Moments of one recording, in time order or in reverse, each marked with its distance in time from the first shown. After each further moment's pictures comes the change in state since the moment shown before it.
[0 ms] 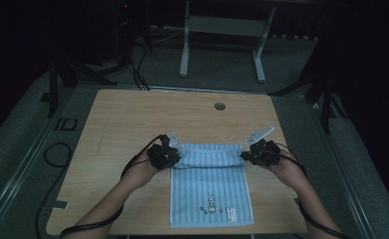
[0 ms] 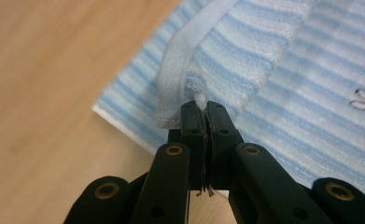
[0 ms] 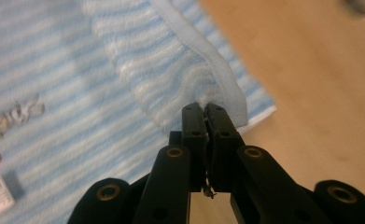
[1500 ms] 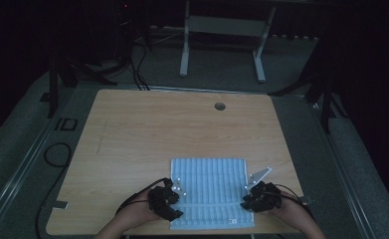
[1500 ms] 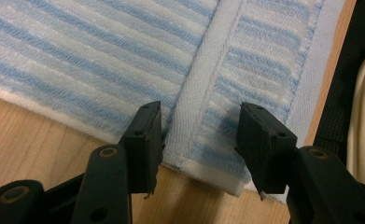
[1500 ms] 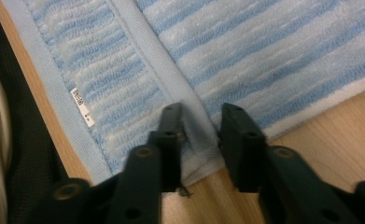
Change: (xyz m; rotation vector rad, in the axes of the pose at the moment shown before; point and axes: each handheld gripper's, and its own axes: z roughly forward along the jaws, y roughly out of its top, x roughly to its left) left arm -0.081 -0.058 0.006 0.173 -0.239 0.105; right arm 0.075 -0.073 0.021 0.143 0.248 0.065
